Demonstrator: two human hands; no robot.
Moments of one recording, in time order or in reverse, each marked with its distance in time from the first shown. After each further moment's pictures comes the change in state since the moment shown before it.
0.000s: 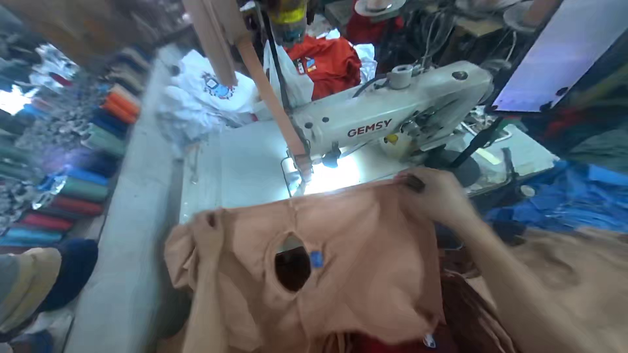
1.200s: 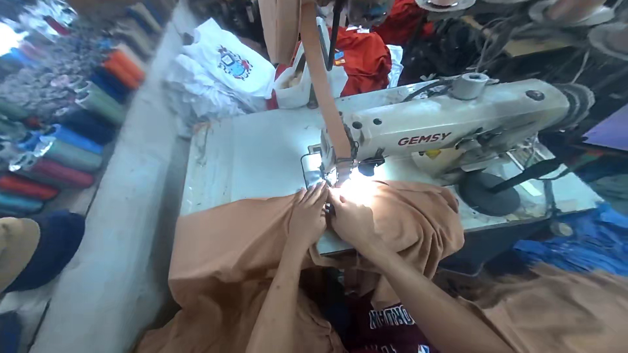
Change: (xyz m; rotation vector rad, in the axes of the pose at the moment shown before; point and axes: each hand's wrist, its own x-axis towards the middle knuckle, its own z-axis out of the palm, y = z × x) left_hand -0.030 0.156 0.103 -0.154 -0.510 0.433; right_hand 0.043 -0.127 0.177 -0.420 -0.294 0.041
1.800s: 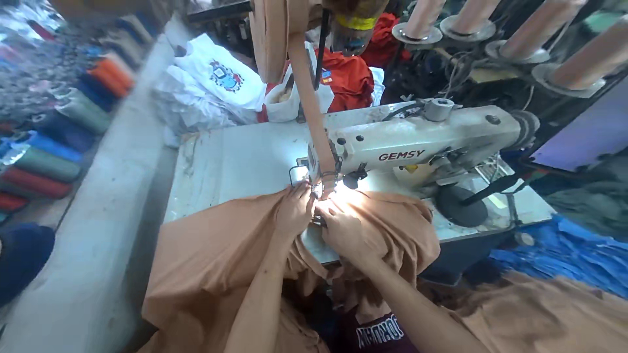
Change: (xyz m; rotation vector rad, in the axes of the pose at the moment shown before) left_hand 0.048 -0.018 -0.004 0.043 -0.032 0.005; right_hand 0.000 0.019 0.008 0.031 0.049 -0.094
